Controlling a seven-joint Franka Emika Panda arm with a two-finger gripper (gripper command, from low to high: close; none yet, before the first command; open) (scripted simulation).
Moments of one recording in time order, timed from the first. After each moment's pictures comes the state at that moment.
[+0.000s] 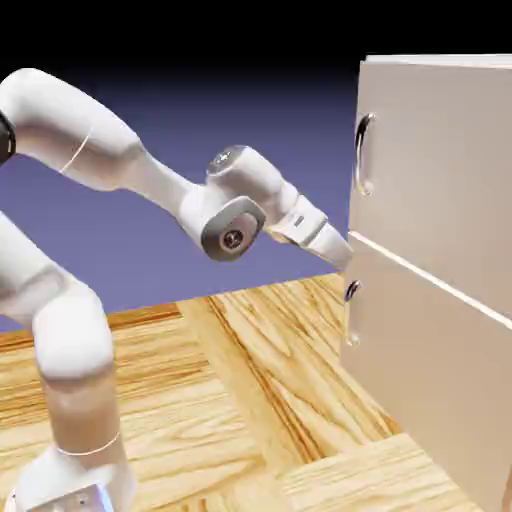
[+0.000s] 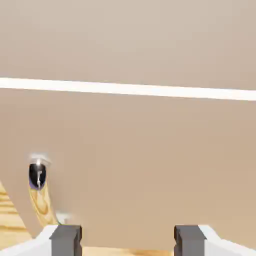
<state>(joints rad) -0.03 -0.58 0.04 -2.79 0.12 3.03 0.65</state>
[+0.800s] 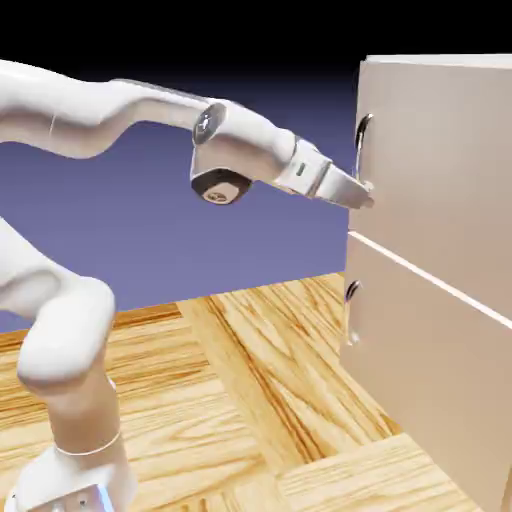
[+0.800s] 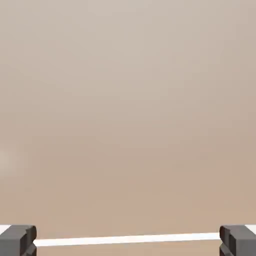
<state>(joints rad) -0.37 -0.69 0.41 -2.58 1.16 3.00 -0.12</state>
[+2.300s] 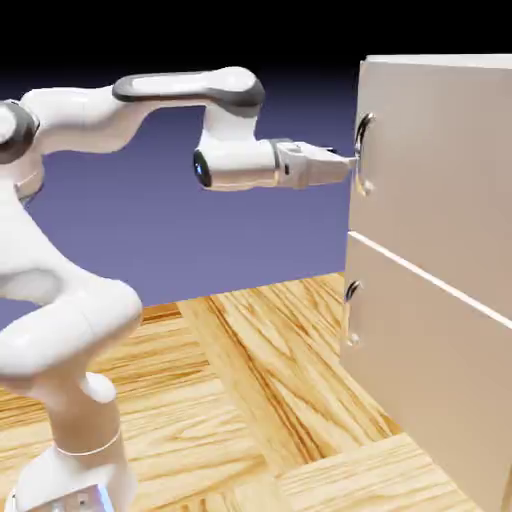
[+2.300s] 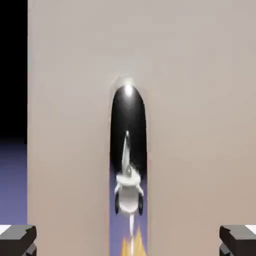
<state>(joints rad) -1.07 -0.81 1.13 -2.15 2.89 2.94 -1.40</state>
